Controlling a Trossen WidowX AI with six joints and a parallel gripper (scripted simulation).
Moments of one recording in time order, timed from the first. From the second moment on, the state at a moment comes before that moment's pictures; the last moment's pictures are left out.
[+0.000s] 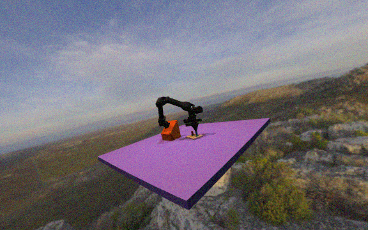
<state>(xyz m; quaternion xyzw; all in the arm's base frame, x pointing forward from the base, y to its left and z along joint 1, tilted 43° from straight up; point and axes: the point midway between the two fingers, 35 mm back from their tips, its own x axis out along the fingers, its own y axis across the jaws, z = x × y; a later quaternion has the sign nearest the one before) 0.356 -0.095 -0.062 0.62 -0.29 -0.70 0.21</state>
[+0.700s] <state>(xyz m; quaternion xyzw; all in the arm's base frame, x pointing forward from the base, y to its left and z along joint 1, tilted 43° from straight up) 0.357 -0.094 -0.060 0.62 -0.29 -0.70 0.21</state>
